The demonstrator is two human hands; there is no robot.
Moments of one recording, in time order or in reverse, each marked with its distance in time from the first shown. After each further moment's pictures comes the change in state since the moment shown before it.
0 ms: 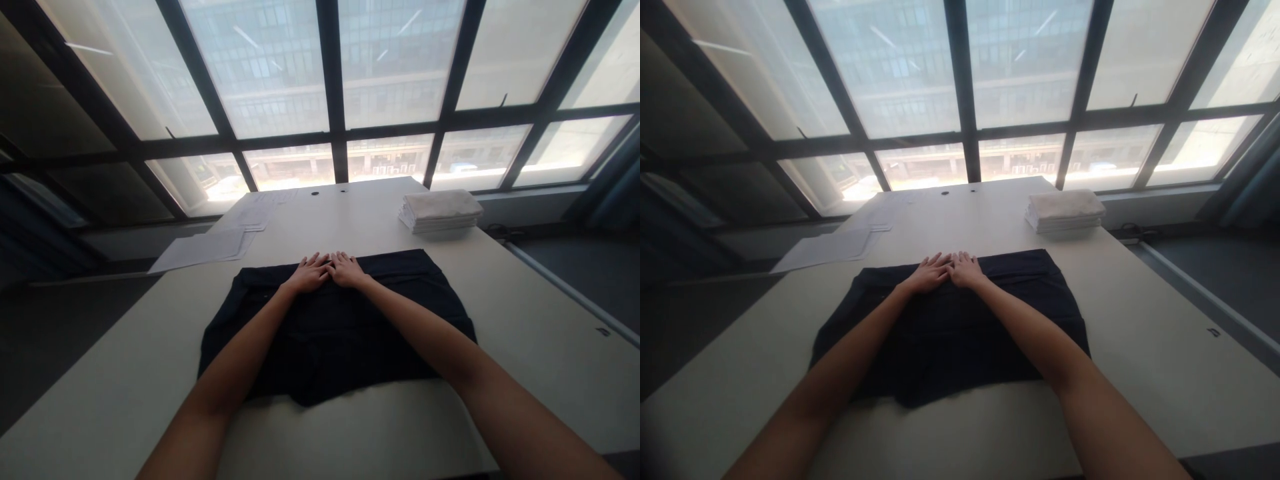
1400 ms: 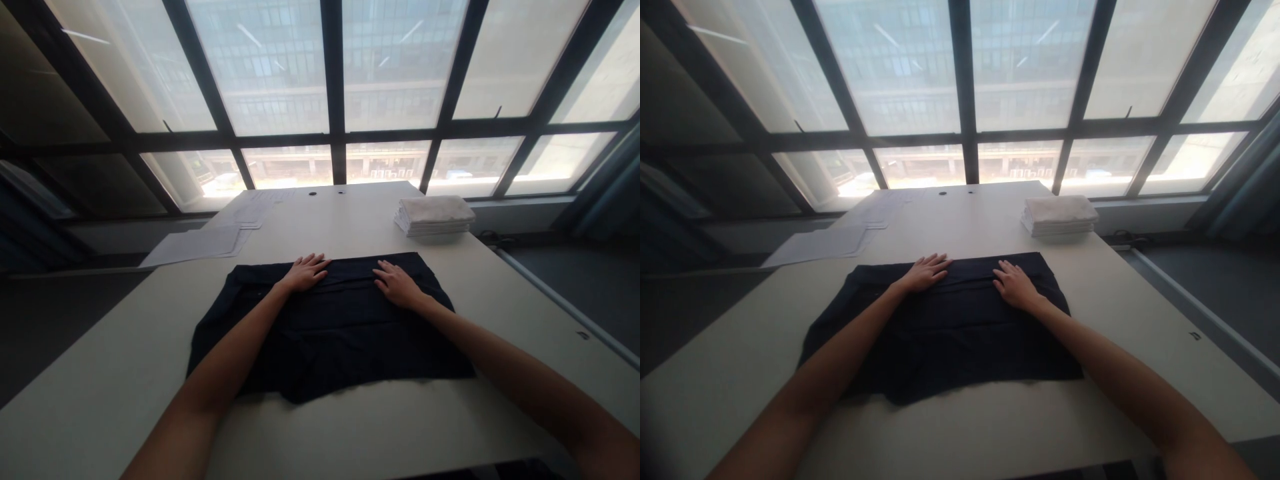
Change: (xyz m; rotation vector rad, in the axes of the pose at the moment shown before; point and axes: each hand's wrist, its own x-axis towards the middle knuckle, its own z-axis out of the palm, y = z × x) left_hand -0.004 0.004 -0.009 -0.047 0.012 0.005; right_hand -0.122 0.113 -0.036 -0.214 0.168 -0.046
